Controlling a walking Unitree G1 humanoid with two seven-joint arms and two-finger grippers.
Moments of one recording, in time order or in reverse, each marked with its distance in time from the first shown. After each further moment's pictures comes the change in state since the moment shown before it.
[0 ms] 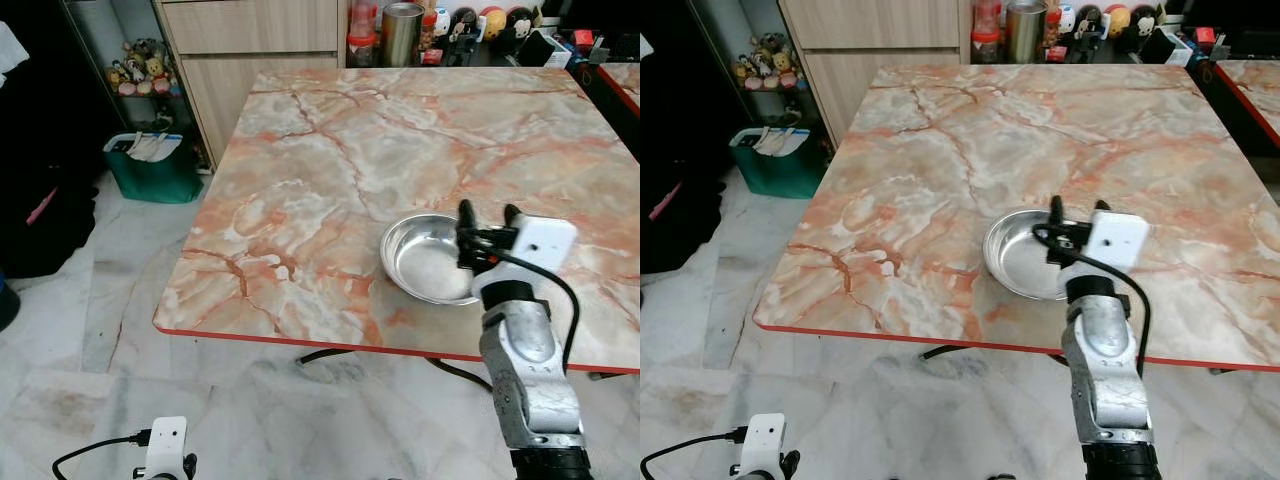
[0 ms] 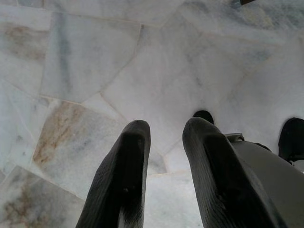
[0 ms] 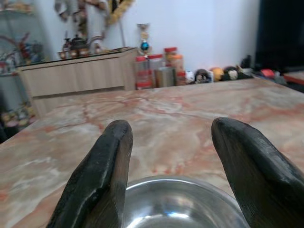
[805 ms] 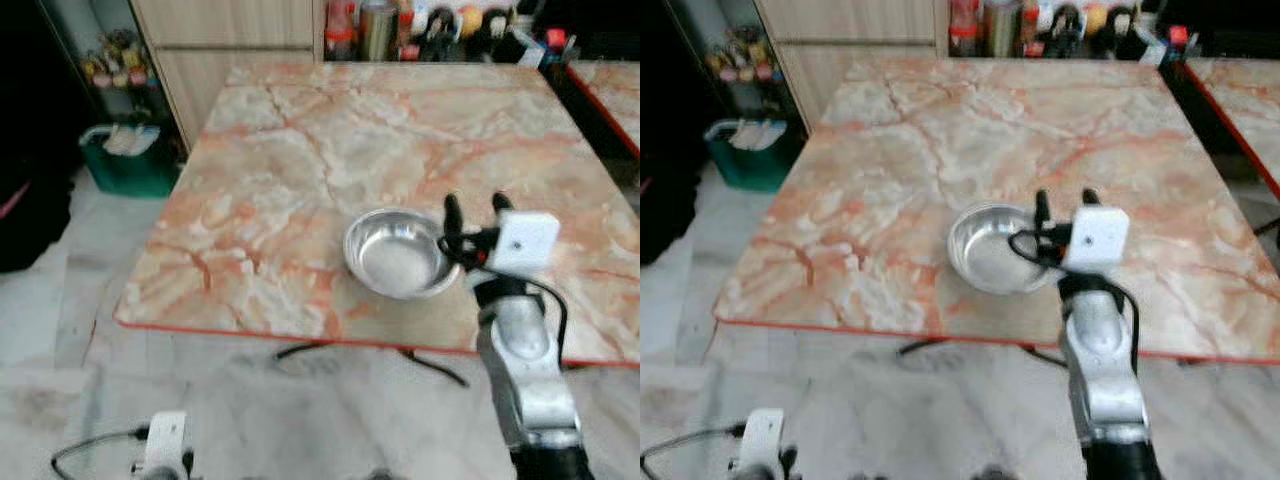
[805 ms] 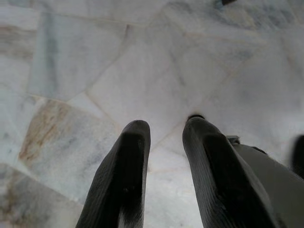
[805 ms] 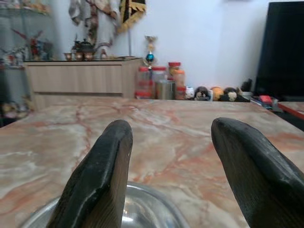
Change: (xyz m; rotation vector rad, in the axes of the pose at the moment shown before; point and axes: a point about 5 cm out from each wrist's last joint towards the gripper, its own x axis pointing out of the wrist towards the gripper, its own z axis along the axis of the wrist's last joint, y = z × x) left arm 0.001 0.006 0.006 0.005 -0.017 0.030; right arm -0.002 0.009 0.003 -0.074 -0.054 0.062
